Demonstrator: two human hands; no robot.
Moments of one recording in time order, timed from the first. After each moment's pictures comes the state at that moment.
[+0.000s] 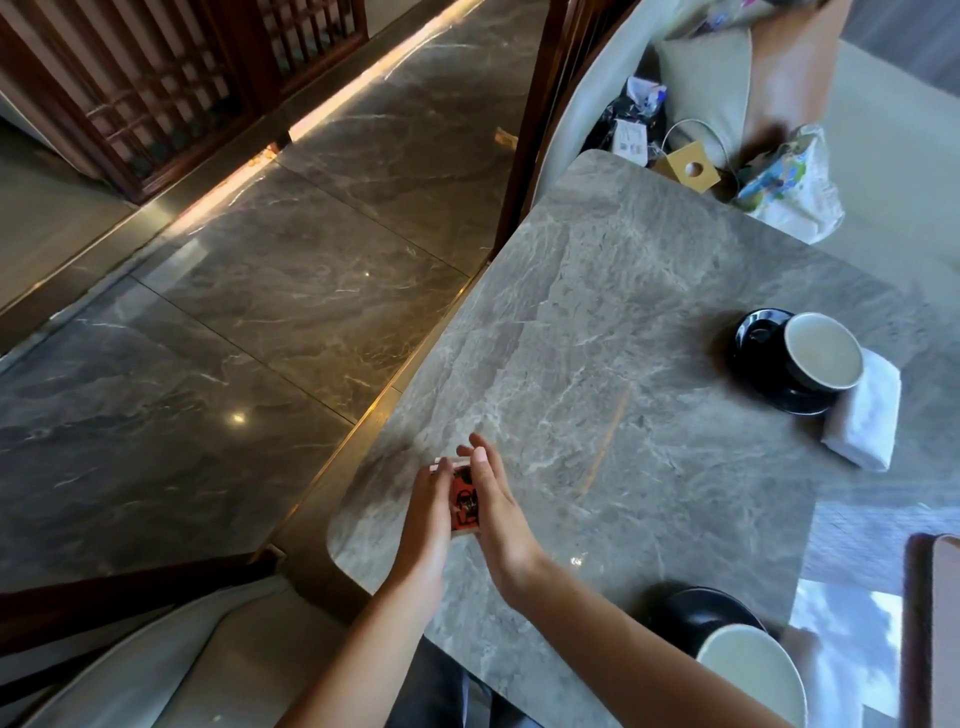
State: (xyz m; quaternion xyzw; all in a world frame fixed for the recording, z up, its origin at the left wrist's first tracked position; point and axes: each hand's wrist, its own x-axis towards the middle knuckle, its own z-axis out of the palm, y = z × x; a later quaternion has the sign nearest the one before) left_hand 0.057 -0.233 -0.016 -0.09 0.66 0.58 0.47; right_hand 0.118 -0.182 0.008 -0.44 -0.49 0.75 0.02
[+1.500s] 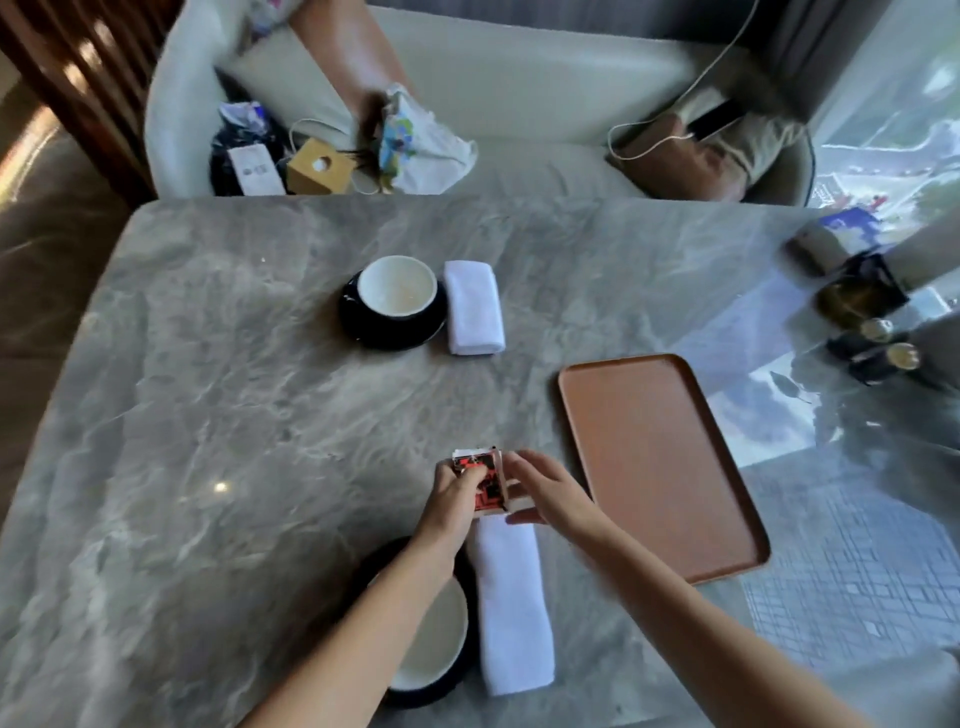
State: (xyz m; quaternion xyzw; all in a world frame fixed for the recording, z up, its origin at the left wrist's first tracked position) left_hand 0.356 -0.064 0.037 0.18 0.64 0.38 0.64; right_hand 0.477 -0.042 0.040 -0.61 -0.43 0.64 0.20
